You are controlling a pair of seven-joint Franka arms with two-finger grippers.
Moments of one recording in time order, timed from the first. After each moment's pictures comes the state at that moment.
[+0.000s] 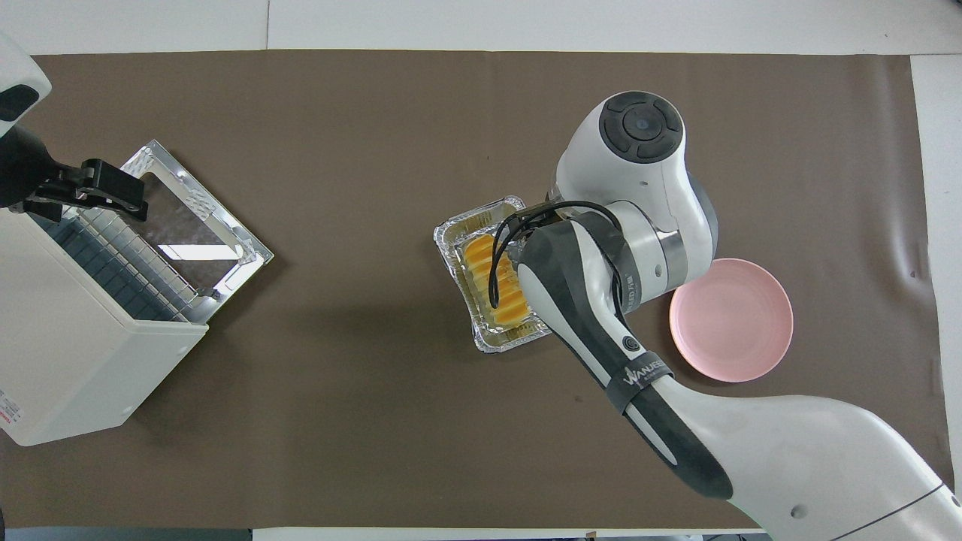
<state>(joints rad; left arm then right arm) -0.04 0.13 -0.08 -1.43 0.01 1.46 -0.03 0.45 0.41 -0.04 -1.63 0.10 2.02 0.12</state>
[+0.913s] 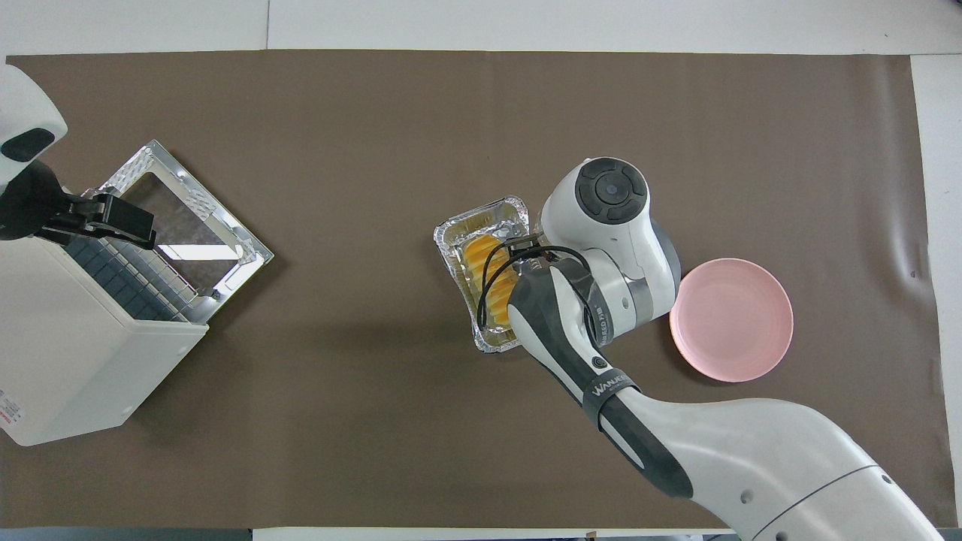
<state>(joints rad) -0.03 0.04 -0.09 -1.55 0.01 1.50 0.01 0.51 0.41 -0.04 -1.81 0.10 2.26 0.25</state>
